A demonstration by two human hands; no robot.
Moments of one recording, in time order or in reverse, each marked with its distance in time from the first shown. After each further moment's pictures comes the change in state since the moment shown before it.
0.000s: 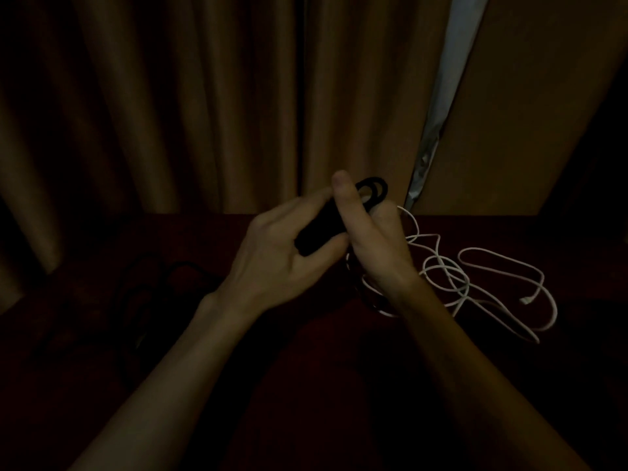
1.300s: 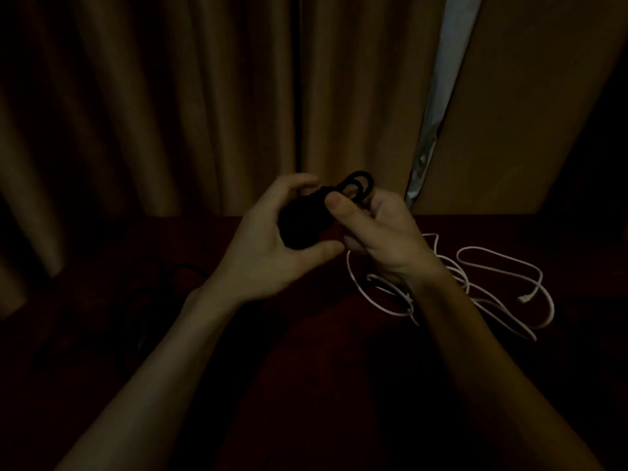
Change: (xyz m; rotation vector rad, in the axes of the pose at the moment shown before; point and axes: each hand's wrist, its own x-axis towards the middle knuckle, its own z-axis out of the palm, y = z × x) left_hand 0.009 0.009 -0.019 -0.200 -0.126 -0.350; right_hand 0.012 0.006 -0.021 0.207 -0.191 0.080
